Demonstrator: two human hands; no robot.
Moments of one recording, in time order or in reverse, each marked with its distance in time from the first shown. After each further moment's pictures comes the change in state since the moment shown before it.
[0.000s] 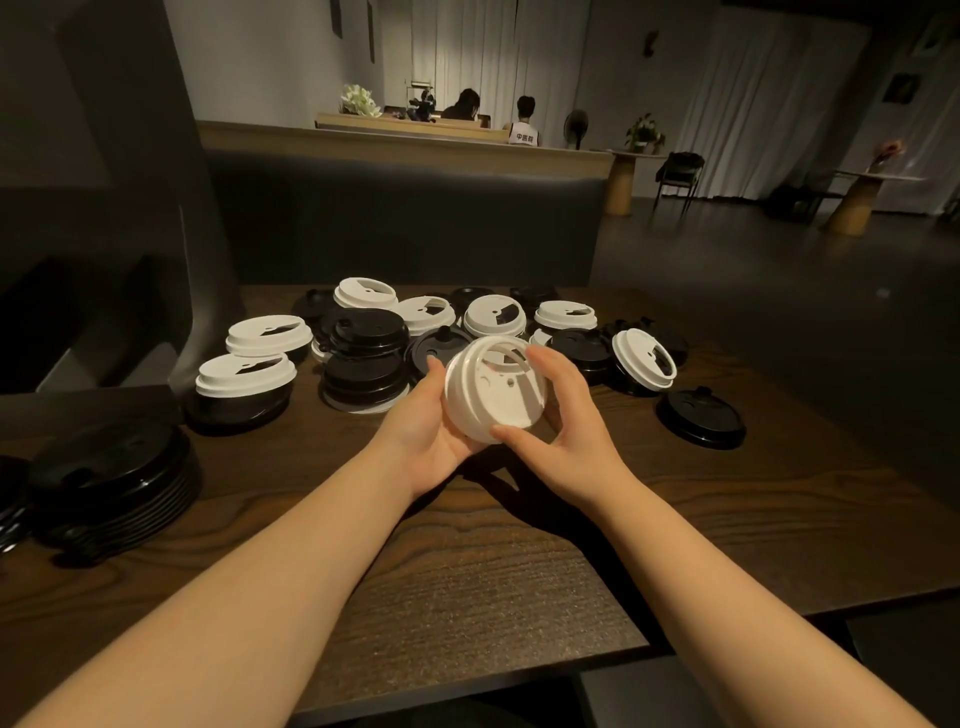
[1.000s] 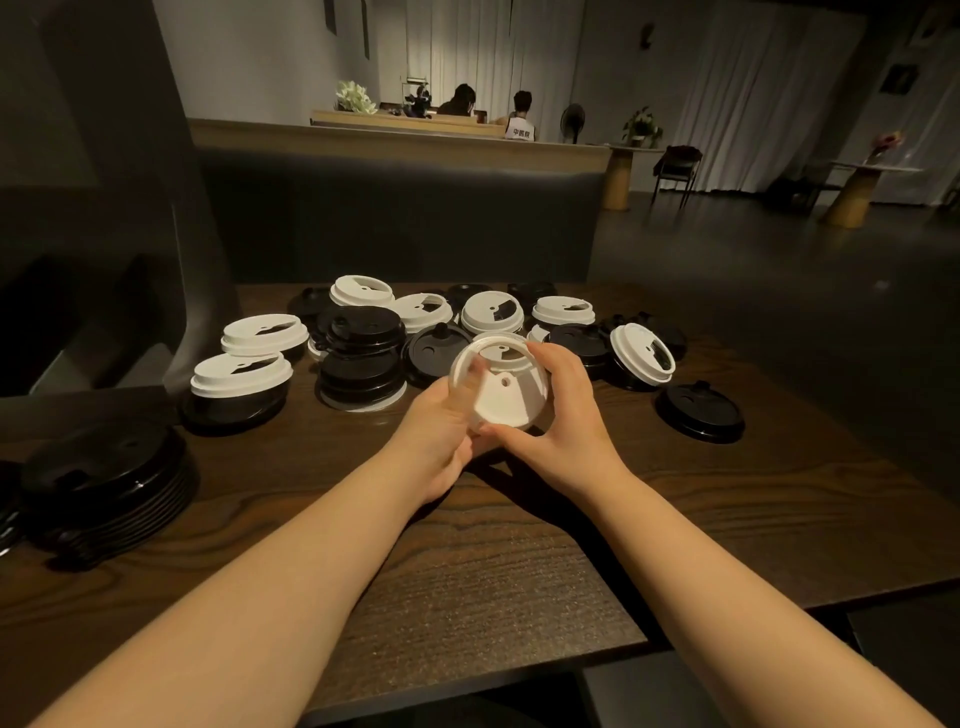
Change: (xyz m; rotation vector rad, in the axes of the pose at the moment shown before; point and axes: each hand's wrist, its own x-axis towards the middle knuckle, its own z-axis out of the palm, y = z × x) left_hand -0.004 -0.012 0.011 0.178 0.017 0.132; right_hand 0.004 0.004 0.003 -0.093 0.044 -0.008
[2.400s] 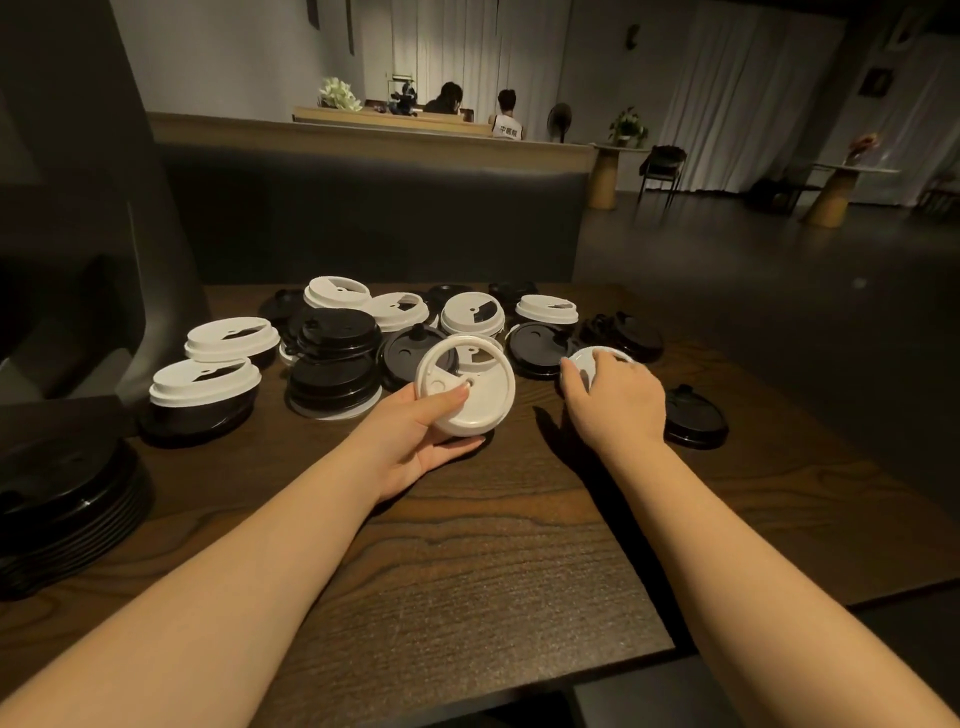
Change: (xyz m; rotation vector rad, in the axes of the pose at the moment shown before) left_hand 0.012 0.009 -0.010 -0.062 -0.012 -0.151; right_hand 0.036 0.048 -0.038 -0.734 0.160 0.407
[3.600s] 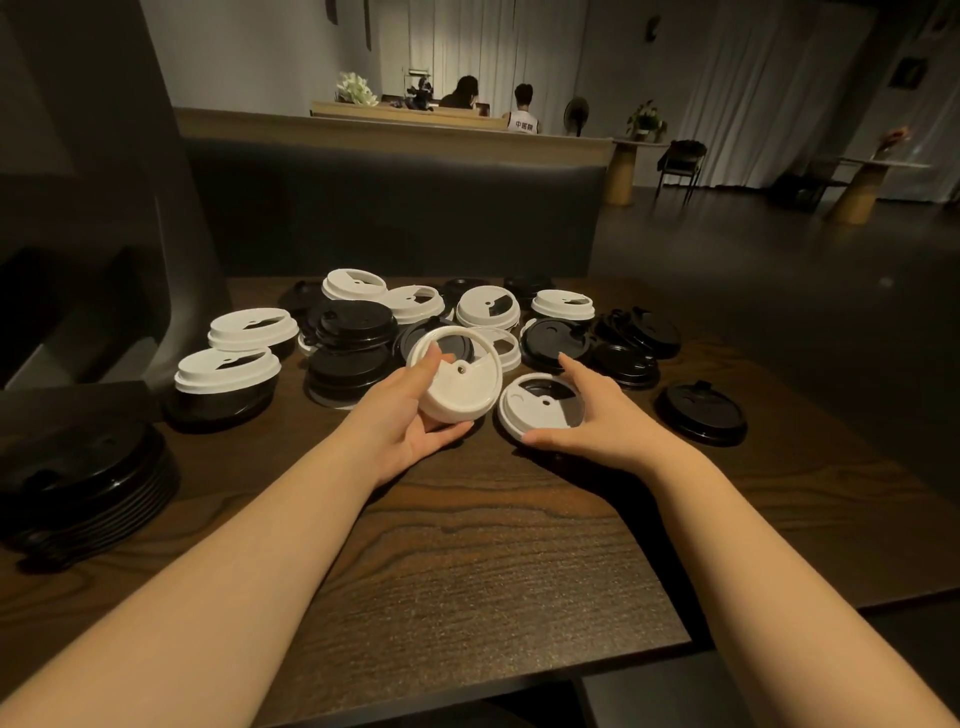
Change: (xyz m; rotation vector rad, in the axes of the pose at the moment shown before) left_hand -0.003 0.009 -0.010 0.004 0.140 0.013; right_hand -0.017 -0.001 -0.017 0.449 -0.624 -0.199
